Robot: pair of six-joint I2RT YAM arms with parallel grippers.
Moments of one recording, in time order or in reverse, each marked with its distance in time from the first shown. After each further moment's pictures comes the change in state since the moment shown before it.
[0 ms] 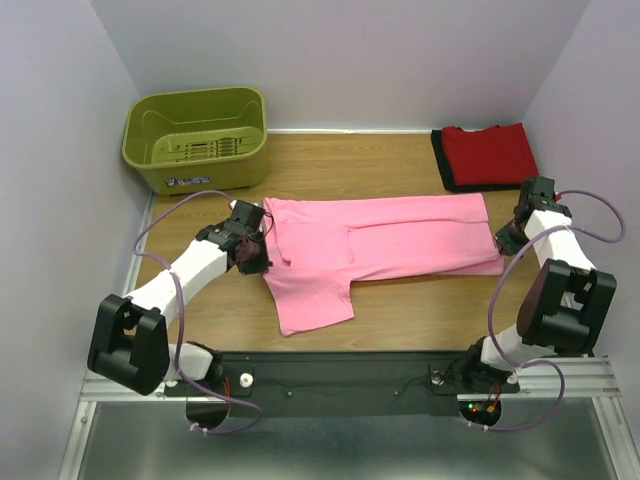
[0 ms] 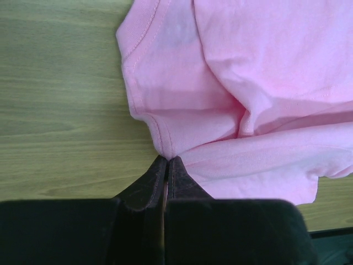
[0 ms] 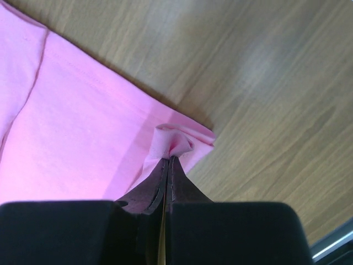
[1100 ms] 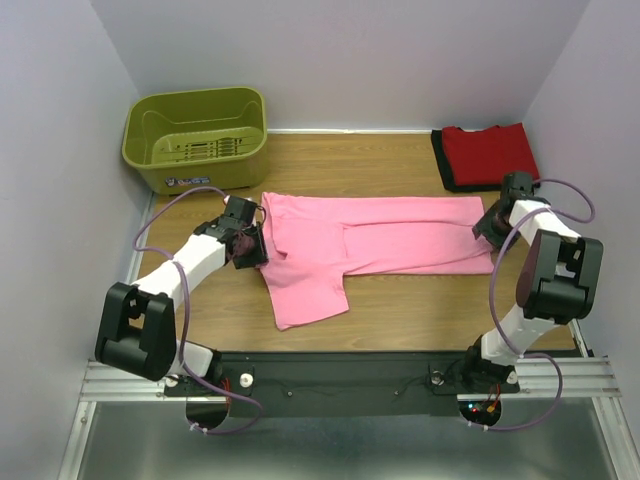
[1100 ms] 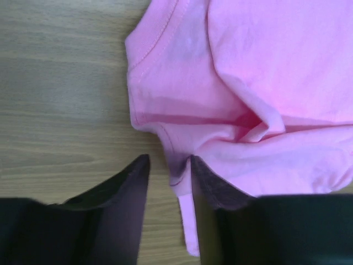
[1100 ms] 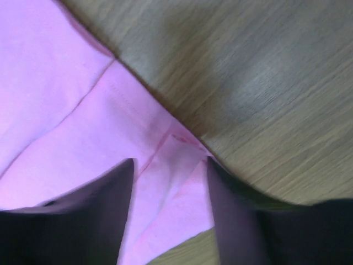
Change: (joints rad) left arm 0.085 0.074 -0.002 0.096 0.009 0.051; right arm 0.077 0.214 0.048 0.159 -0.047 -0.102
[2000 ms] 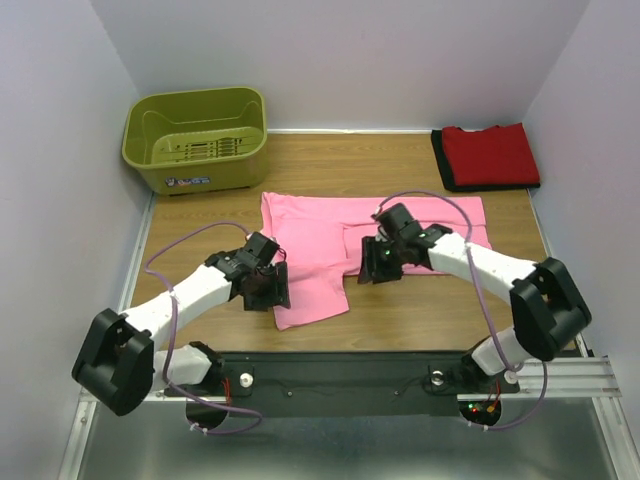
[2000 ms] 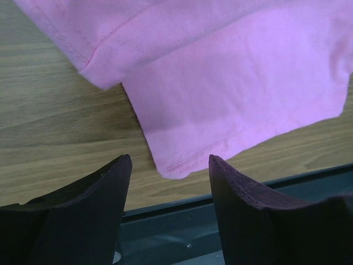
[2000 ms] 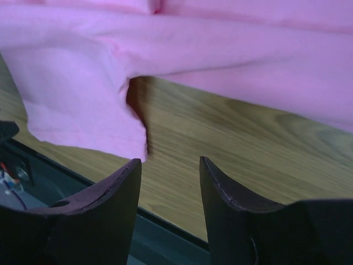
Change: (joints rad) left arm -0.267 -0.204 -0.175 -0.138 0.093 -0.158; right arm 0.848 -0.228 -0.173 0.070 -0.444 0.034
